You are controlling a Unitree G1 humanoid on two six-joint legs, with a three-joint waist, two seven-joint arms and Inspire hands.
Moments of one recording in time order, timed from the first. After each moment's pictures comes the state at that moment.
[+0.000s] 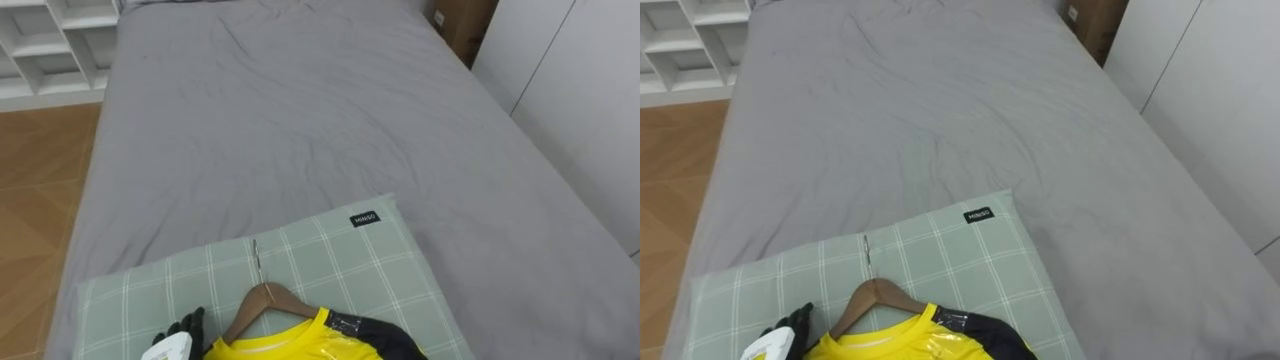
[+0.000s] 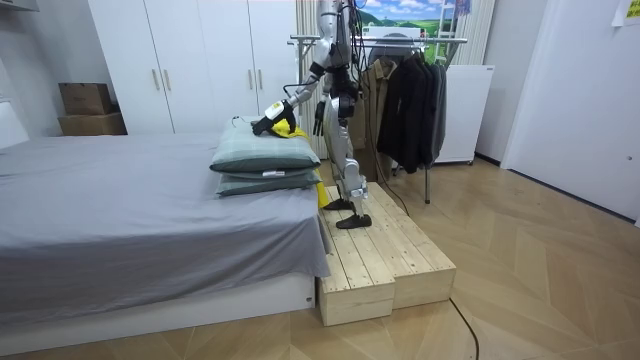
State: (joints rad) left arm -0.16 0.22 -0.28 1.00 0.67 -0.05 0.46; right arm -0.13 -0.26 0.27 1.36 0.28 -0.03 0.24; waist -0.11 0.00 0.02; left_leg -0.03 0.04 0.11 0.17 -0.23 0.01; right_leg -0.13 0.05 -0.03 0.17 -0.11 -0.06
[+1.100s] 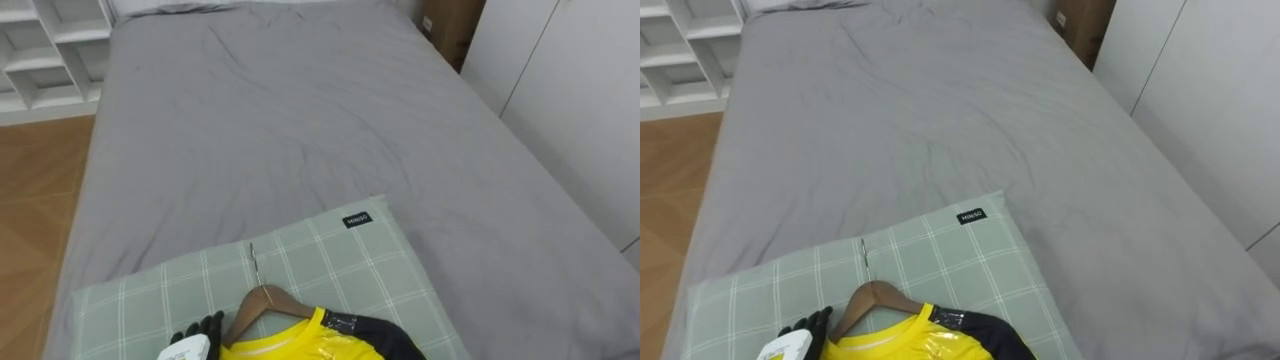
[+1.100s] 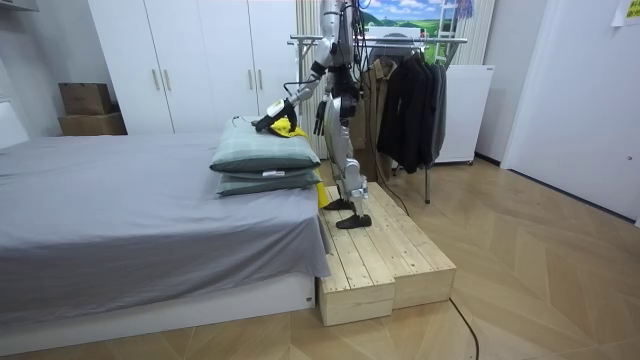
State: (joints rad) left arm -0.16 0.23 -0.34 0.99 0.70 -0.05 0.42; right arm -0.13 -0.25 0.27 1.36 0.29 -0.04 0.24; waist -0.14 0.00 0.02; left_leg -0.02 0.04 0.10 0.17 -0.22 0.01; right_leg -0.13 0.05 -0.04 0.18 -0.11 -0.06
